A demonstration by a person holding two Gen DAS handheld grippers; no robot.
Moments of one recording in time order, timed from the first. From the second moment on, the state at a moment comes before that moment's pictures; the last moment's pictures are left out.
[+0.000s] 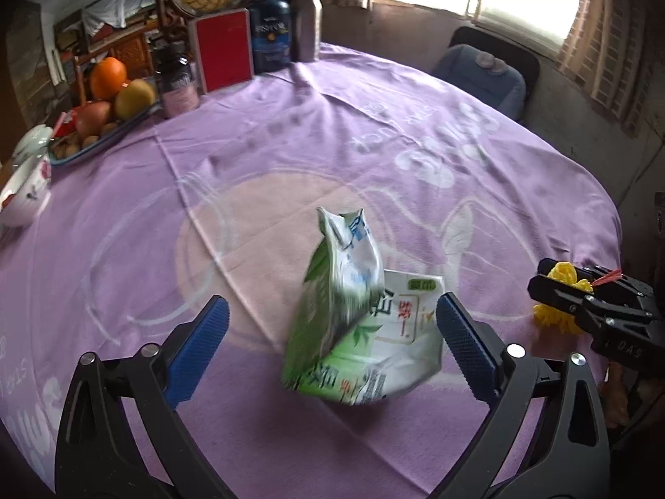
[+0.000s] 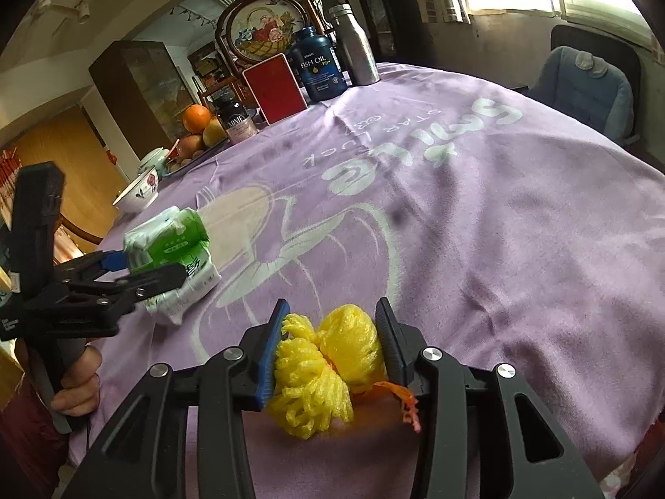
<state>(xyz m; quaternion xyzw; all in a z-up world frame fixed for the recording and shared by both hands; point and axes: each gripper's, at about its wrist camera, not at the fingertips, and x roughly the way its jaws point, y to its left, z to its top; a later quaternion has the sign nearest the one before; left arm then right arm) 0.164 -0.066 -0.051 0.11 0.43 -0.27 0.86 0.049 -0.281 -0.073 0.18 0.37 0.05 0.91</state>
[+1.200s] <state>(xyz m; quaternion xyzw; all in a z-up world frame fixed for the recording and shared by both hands) 0.135 -0.068 -0.030 0.11 0.37 -0.28 0.88 0.020 -0.283 -0.048 0.16 0.33 0.04 0.93</state>
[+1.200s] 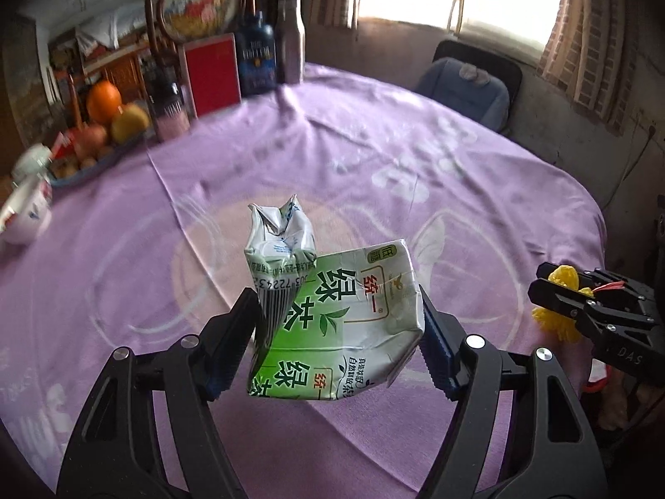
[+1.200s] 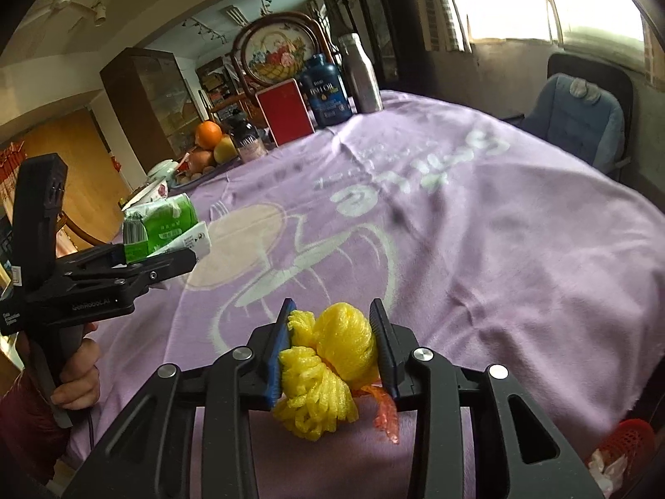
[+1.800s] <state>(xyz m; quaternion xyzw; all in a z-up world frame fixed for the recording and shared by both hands) 0.053 -0.092 0.021 0.12 0.25 -0.24 0.93 -0.051 -0.300 -0.005 0.17 0.26 0.03 0.95</state>
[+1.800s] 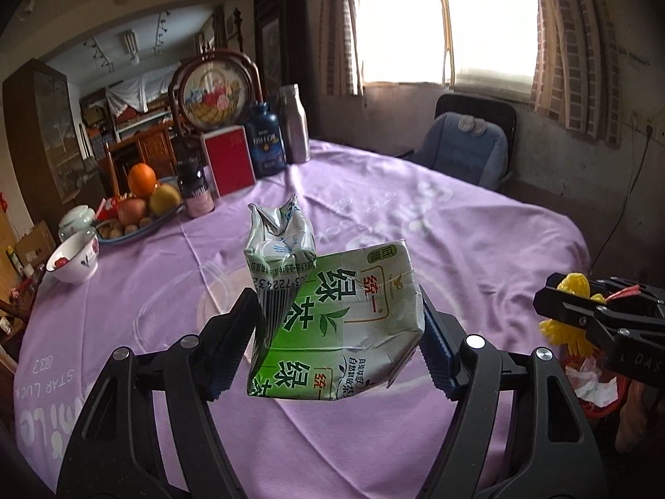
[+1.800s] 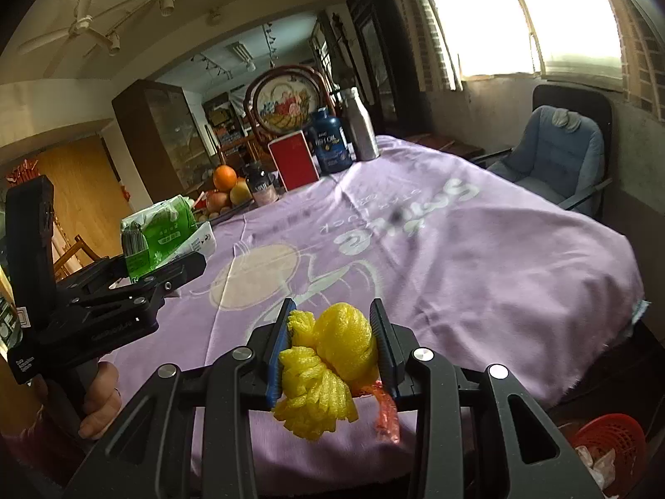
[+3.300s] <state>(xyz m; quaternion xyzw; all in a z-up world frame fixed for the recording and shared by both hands) -0.134 -0.421 -0.101 0.27 0.34 -0.58 0.69 -0.315 -0.531 -0.133 0.31 0.26 -0.33 0.85</state>
